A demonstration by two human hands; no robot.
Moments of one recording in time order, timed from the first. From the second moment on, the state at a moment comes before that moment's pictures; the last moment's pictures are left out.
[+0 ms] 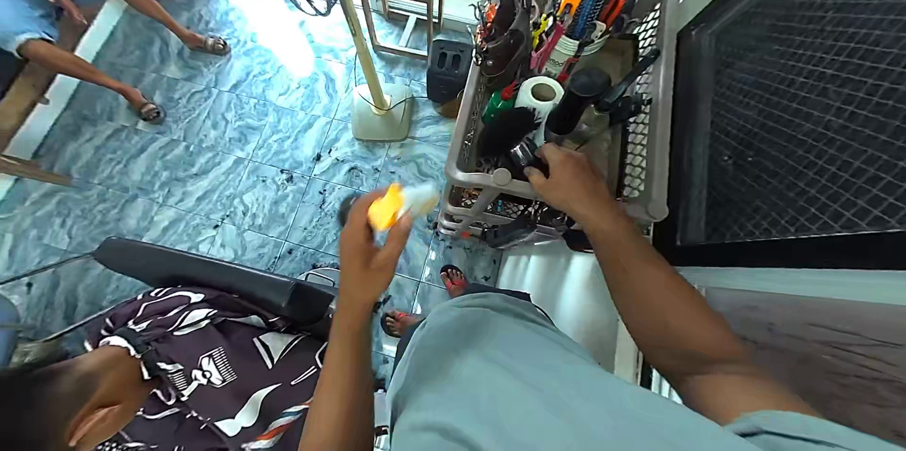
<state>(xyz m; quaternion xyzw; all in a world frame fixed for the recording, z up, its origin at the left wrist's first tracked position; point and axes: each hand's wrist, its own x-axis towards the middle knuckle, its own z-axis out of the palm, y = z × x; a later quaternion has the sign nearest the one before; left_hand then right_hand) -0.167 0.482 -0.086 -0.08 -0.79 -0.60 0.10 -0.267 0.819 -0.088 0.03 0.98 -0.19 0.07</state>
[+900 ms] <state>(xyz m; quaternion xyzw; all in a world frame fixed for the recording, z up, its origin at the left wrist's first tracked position) -0.304 0.606 0.136 -0.47 -0.84 0.26 0.07 -0.255 0.803 -0.085 -0.05 0.85 -0.52 -0.10</state>
